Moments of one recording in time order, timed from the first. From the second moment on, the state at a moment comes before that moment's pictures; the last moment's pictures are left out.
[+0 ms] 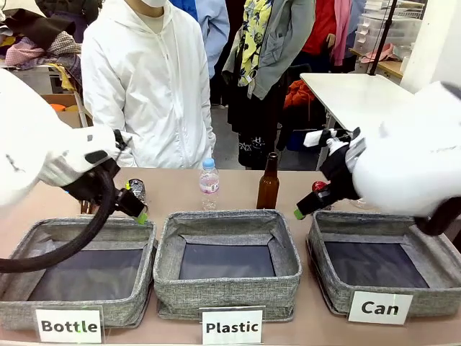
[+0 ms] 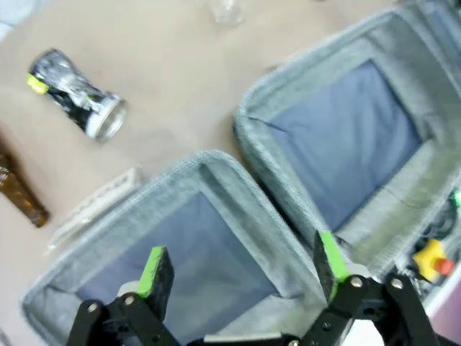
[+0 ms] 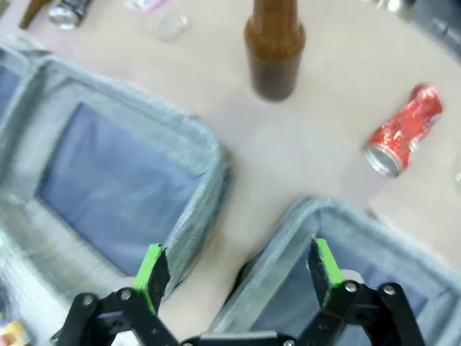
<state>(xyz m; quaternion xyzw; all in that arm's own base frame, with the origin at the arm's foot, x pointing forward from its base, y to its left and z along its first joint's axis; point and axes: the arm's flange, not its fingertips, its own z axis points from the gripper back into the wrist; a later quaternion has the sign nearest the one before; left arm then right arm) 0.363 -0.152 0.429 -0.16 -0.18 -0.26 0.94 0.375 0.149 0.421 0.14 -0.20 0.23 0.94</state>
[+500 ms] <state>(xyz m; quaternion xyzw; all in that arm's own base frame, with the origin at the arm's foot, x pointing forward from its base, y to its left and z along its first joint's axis) 0.334 -0.063 0.473 -0.33 -0.10 -0.18 0.92 0.340 0.069 0.485 0.35 -0.15 0.20 0.90</state>
